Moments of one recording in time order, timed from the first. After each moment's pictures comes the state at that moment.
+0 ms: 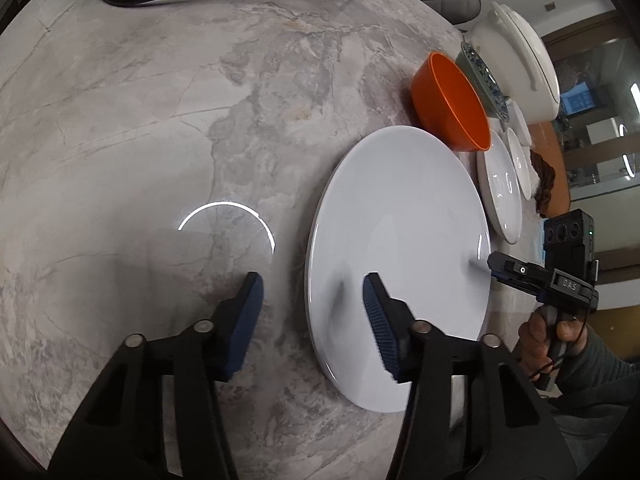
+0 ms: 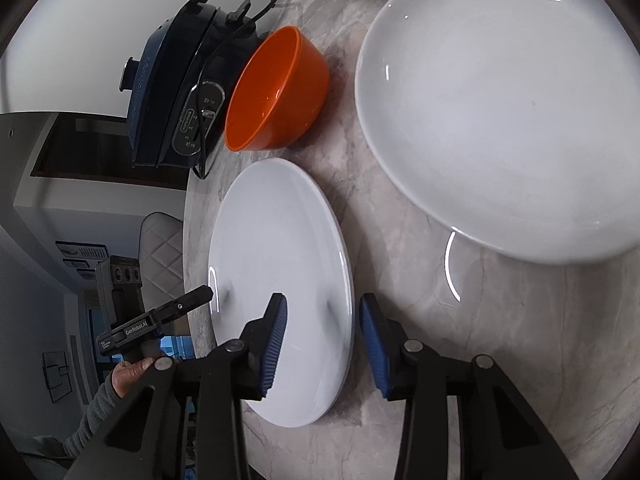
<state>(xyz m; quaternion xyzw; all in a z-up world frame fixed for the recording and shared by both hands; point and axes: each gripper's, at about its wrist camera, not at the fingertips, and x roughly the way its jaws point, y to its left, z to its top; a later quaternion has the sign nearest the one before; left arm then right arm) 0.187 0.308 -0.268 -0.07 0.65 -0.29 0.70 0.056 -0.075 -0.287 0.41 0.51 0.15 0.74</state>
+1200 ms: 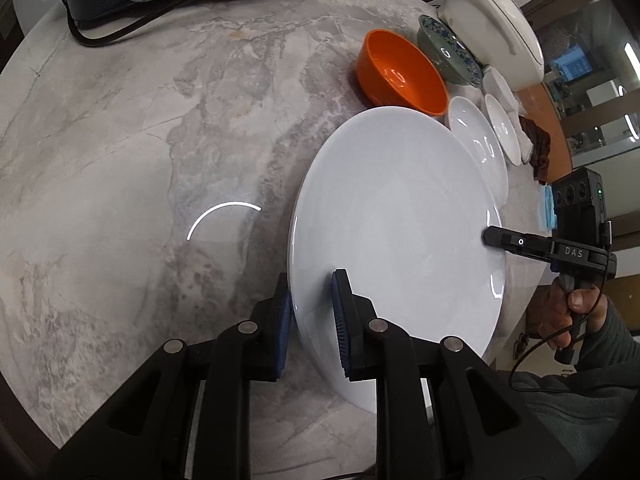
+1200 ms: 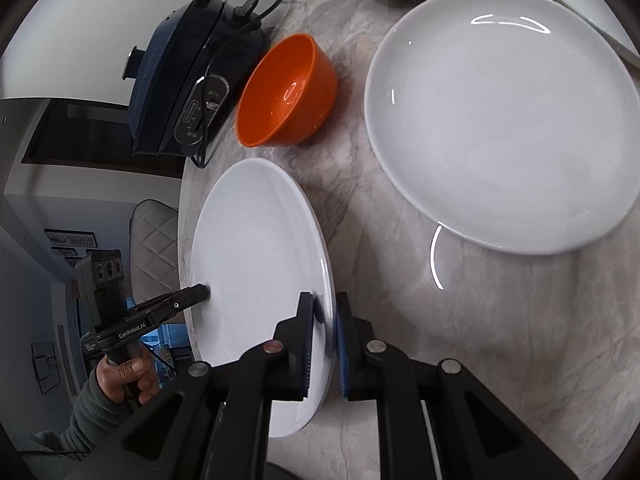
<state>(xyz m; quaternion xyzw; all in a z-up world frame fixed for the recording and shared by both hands) 0.139 0.276 -0.215 -0.01 0.65 -0.30 0.70 0.042 -0.083 -0.253 0.38 0.54 0.14 0.74</state>
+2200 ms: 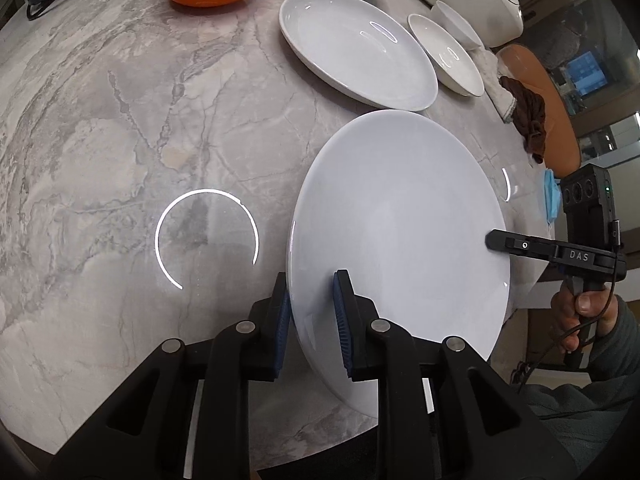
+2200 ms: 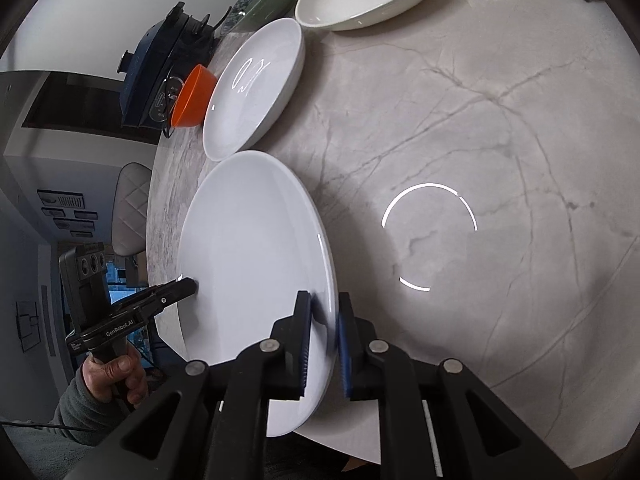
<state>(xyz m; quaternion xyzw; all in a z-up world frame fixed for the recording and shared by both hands) -0.054 0.070 -0.239 -0.02 0.64 -0.26 0.72 -0.084 -0.256 -0.279 0.32 0.57 0.16 0.74</state>
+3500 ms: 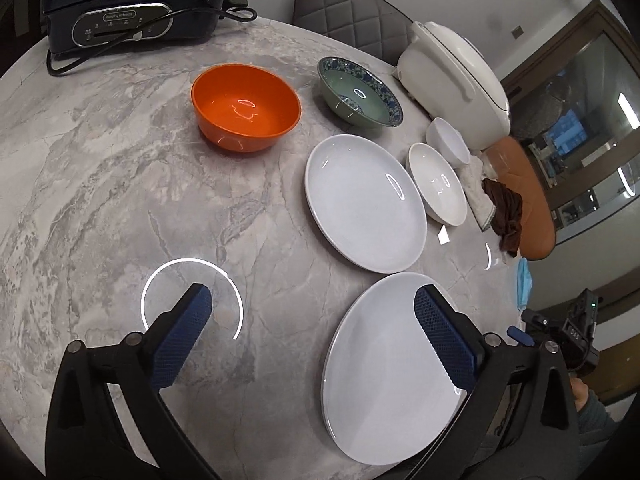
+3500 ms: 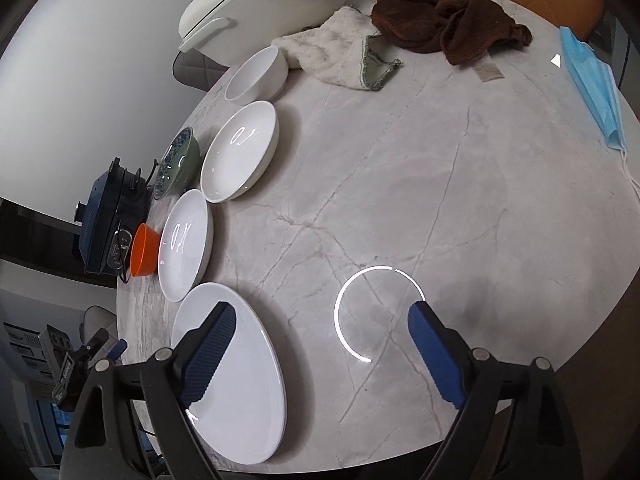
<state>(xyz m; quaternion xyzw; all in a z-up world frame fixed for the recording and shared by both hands) 0.030 0.112 -0.177 -0.11 0.55 -0.26 0.79 -0.153 -0.330 -0.226 0.41 0.44 -0.08 0.80</state>
